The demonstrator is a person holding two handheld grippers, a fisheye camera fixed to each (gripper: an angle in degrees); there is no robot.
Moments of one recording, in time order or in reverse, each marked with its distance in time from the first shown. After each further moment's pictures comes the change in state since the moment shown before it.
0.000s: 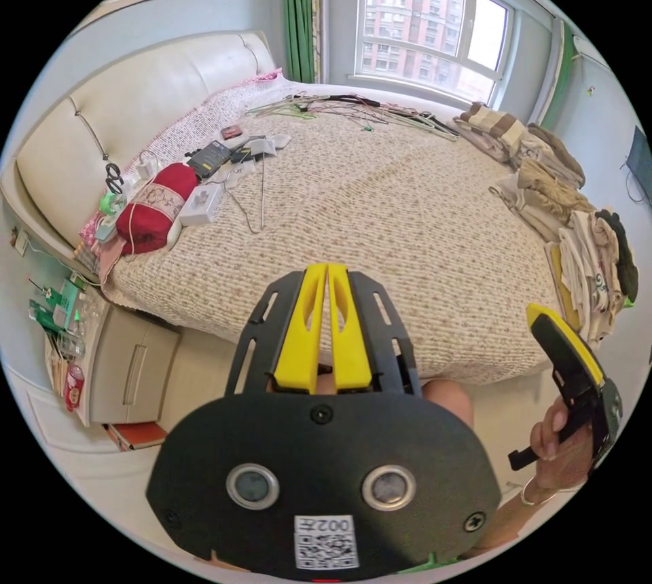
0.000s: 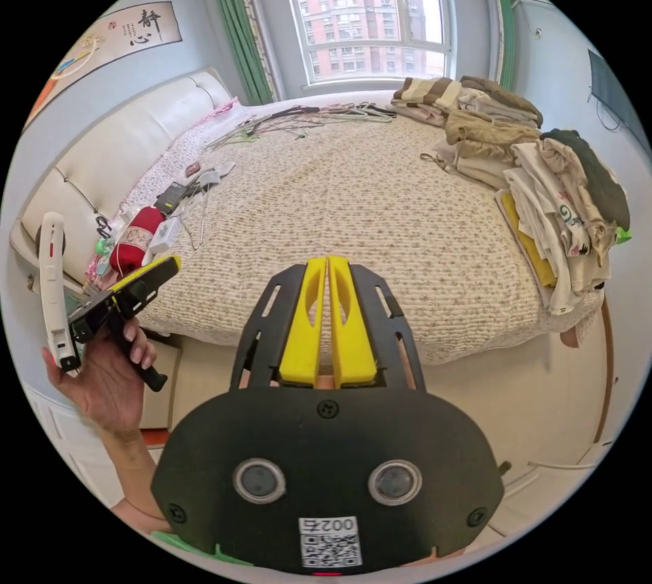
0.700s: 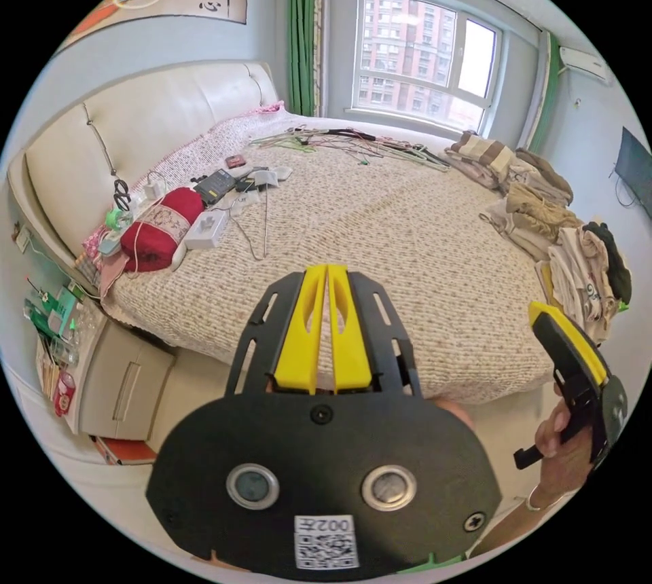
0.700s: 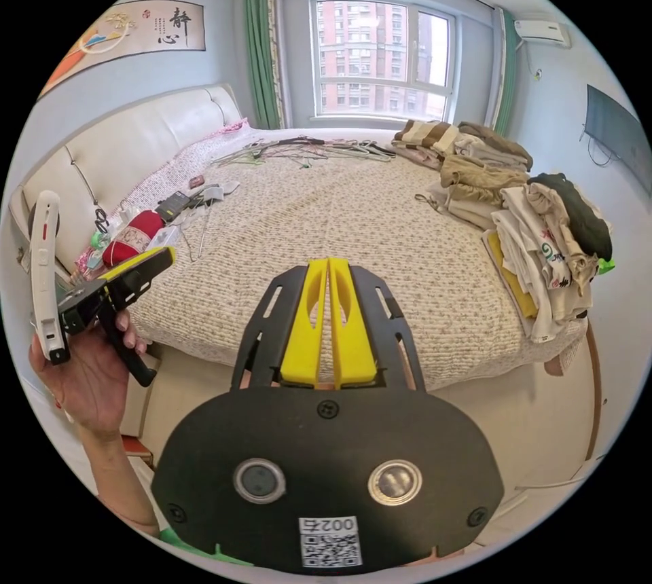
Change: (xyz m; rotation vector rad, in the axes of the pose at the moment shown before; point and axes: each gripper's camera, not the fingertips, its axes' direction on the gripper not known) left arm -0.013 0.010 -0.022 0.143 0.024 -0.016; right arm -0.022 0.005 -0.033 0.147 0.064 -0.066
